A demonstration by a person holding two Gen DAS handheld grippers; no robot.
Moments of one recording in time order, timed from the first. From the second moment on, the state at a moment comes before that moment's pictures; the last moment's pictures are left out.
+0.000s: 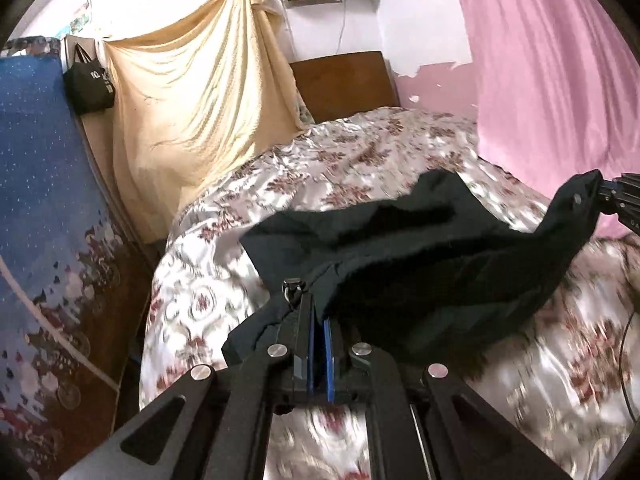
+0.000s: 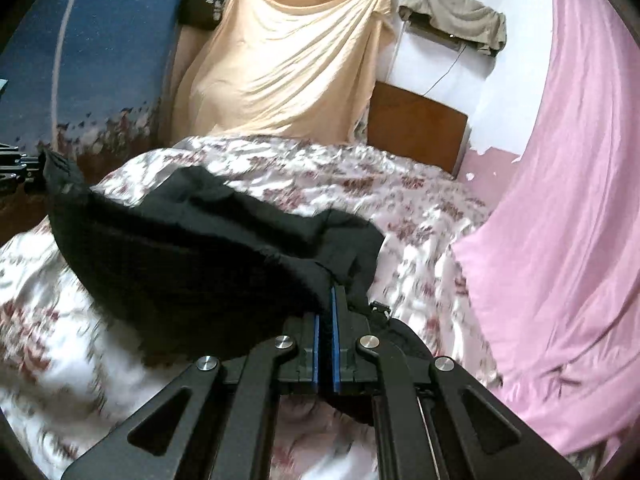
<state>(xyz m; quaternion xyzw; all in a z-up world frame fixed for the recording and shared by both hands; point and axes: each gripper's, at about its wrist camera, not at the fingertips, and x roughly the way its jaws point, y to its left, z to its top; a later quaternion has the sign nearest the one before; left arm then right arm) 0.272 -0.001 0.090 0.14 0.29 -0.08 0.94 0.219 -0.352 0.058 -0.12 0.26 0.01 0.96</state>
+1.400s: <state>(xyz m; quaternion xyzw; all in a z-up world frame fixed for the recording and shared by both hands) 0.576 -0.013 0.005 0.07 0.37 -0.02 0.93 0.565 -0.352 -0.049 -0.10 0.33 -0.05 0.94</state>
